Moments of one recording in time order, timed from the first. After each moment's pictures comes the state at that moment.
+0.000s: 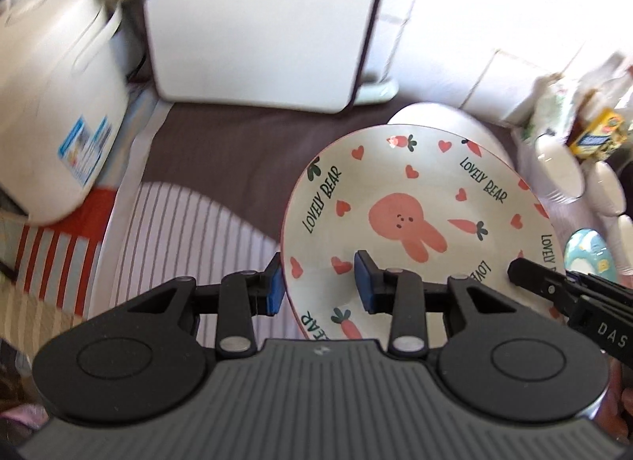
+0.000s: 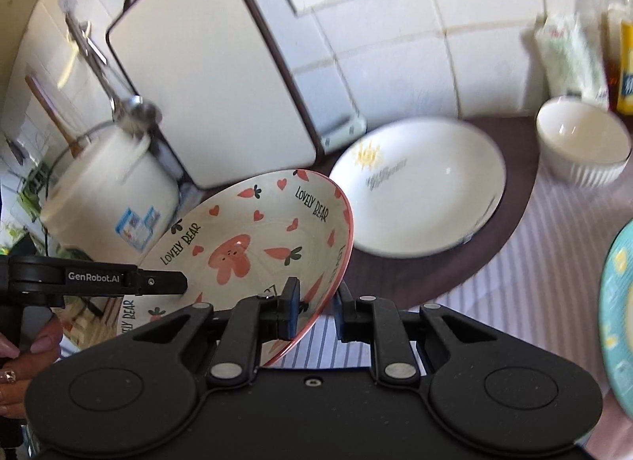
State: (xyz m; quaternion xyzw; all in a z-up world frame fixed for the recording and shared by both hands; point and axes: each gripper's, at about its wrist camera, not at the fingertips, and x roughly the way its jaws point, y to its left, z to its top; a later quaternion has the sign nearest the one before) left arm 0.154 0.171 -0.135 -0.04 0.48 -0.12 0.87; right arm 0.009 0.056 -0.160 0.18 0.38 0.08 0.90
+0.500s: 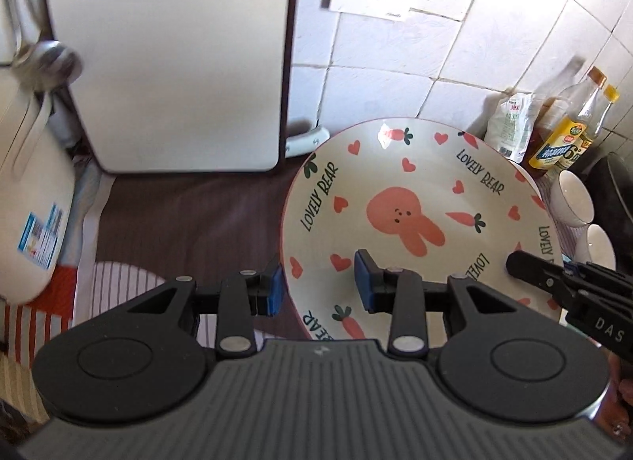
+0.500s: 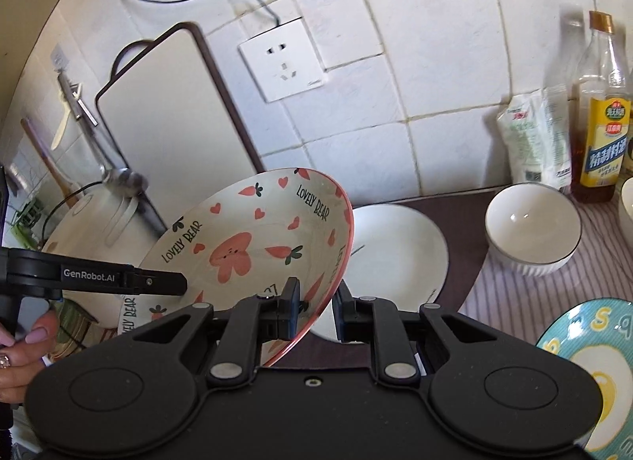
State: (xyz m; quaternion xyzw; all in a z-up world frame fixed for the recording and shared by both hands) left arm 0.179 0.131 -0.106 0.00 0.46 -0.17 0.87; right arm 0.023 0.003 -0.116 0.16 0.34 0.05 0.92
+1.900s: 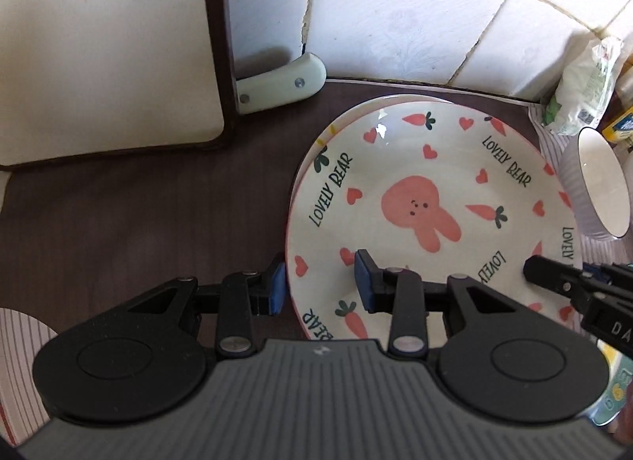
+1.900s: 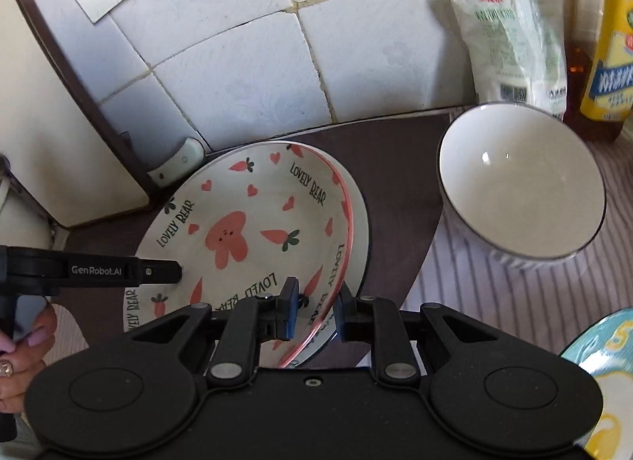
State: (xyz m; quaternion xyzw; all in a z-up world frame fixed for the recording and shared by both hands) left arm 0.276 0.117 -0.248 0.01 0.55 -0.17 0.82; right arm 0.131 -0.041 -0.211 0.16 0.48 -0.03 0.86
